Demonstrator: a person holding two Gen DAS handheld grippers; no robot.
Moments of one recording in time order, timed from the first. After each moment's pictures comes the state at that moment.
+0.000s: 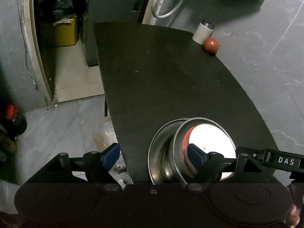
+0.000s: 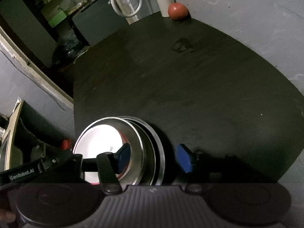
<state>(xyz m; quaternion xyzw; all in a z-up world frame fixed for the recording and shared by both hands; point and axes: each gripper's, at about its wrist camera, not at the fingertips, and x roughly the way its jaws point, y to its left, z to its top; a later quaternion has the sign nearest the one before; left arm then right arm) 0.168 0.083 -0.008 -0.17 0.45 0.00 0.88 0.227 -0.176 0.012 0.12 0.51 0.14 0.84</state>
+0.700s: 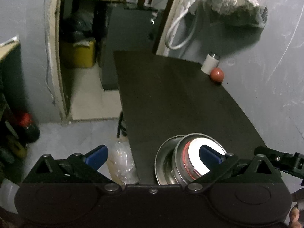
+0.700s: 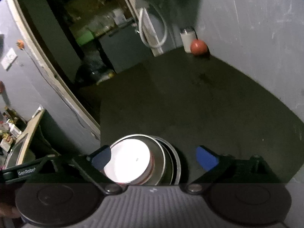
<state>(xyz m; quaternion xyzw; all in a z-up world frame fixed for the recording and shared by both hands) 0.116 0.070 0.027 -0.17 0.36 0.08 0.91 0.187 -0.186 0.049 0.12 0.40 0.21 0.89</state>
